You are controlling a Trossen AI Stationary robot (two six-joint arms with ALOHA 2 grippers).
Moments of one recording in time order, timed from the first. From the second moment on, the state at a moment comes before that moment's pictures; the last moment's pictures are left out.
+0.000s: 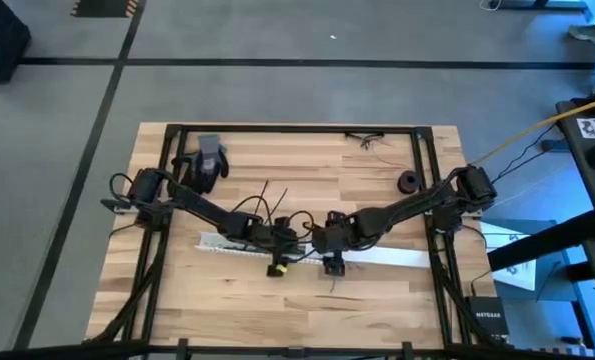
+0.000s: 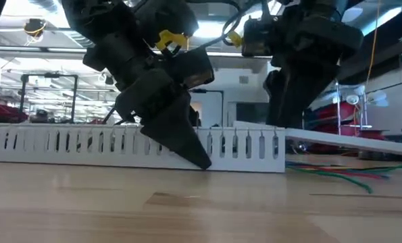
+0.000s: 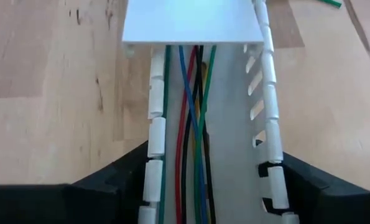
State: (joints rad) left arm -0.21 1.90 0.96 0.15 -0.07 -0.09; right arm 0.28 1.75 1.13 -0.58 0.05 0.34
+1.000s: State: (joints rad) left arm -0.21 1.90 0.96 0.14 -0.07 -0.09; right arm 0.33 1.75 1.06 -0.54 0.13 0.31
